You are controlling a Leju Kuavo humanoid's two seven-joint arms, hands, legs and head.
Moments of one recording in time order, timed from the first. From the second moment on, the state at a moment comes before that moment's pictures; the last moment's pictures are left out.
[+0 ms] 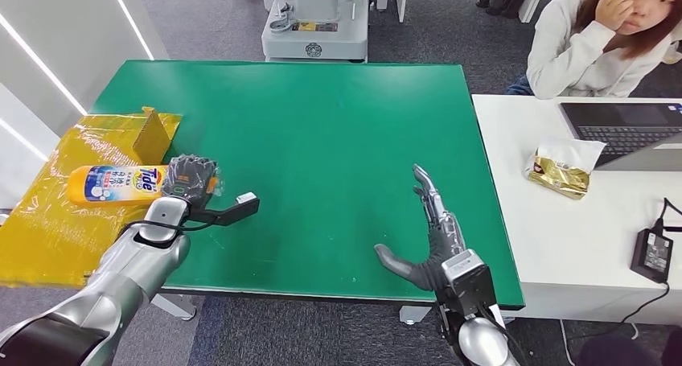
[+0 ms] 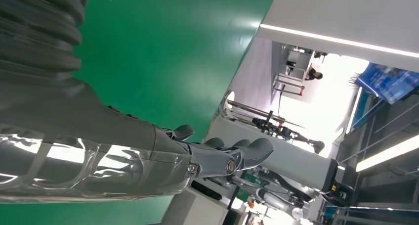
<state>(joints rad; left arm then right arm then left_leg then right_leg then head) -0.76 0.12 -0.47 -0.29 -1.37 0.39 0.01 -0.09 -0.04 0.43 -1.59 0.10 -0.10 -0.42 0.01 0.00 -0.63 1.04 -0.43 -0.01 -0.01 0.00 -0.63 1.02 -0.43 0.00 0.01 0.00</state>
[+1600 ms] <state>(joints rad) -0.63 0.18 -0.17 -0.27 -1.26 0.47 0.00 0.07 -0.04 0.36 -1.72 0.22 0.12 -0.39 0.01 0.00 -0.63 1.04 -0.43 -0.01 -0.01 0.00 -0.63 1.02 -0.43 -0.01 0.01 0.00</state>
